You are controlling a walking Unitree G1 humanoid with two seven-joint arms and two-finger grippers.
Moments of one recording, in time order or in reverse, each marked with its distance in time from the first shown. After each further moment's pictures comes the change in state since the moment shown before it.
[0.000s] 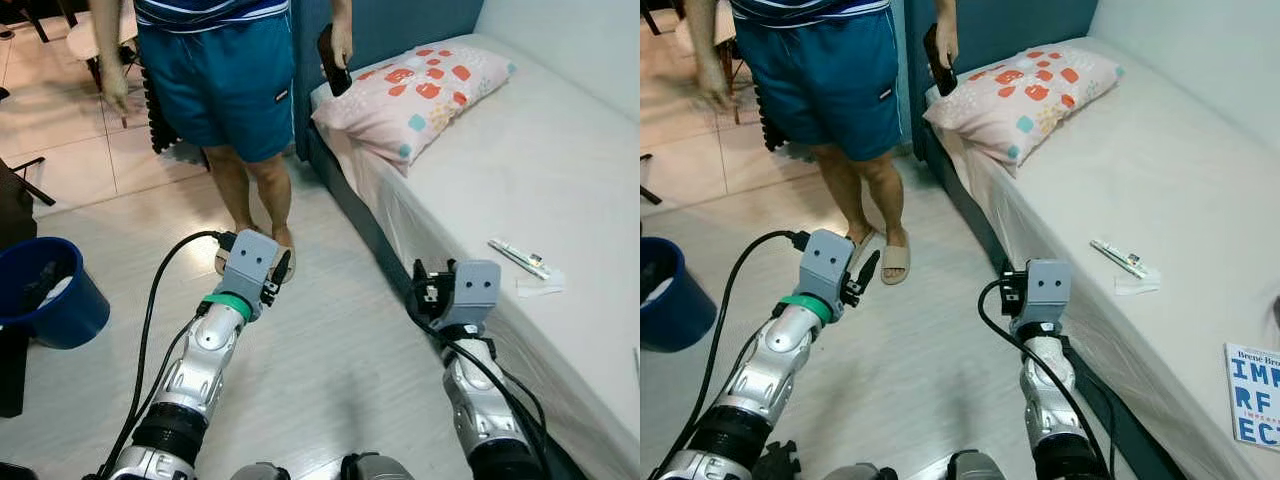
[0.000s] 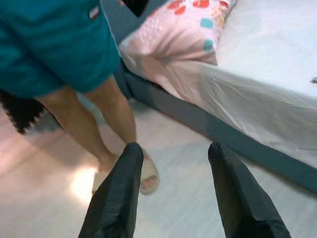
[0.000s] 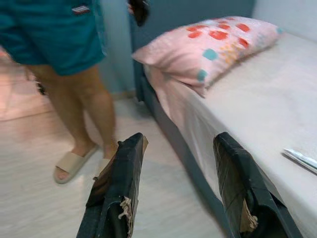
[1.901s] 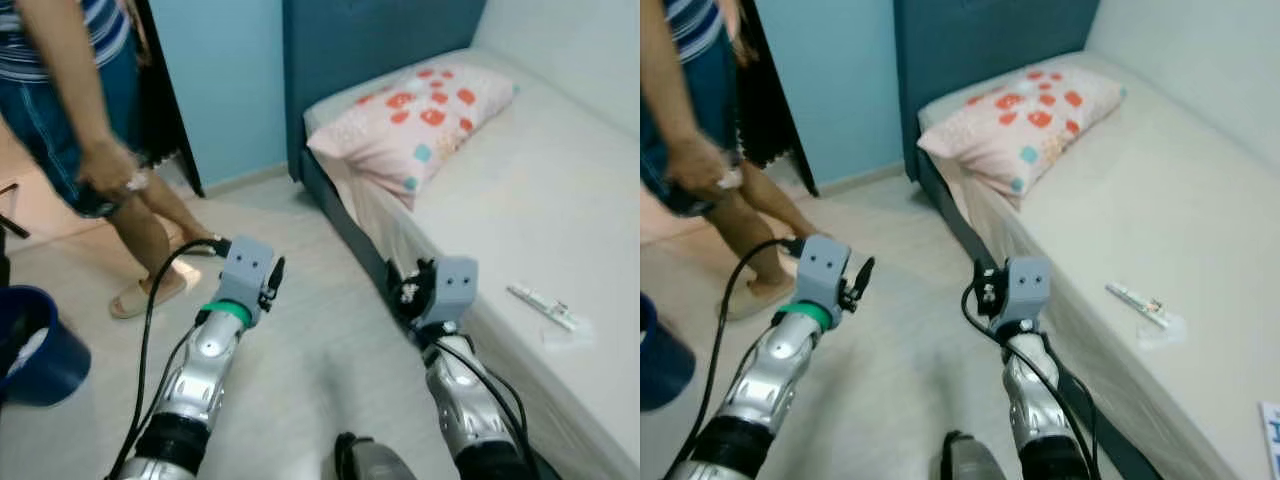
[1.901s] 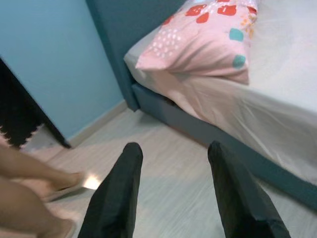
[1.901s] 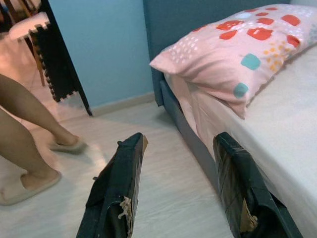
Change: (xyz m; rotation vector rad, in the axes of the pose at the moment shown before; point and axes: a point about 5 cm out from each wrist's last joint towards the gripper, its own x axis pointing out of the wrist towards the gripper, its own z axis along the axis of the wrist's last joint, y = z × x) left arm 0.004 -0.003 0.009 0.017 -0.015 0.036; right arm 0.000 0.021 -0.002 0.080 0.052 0.105
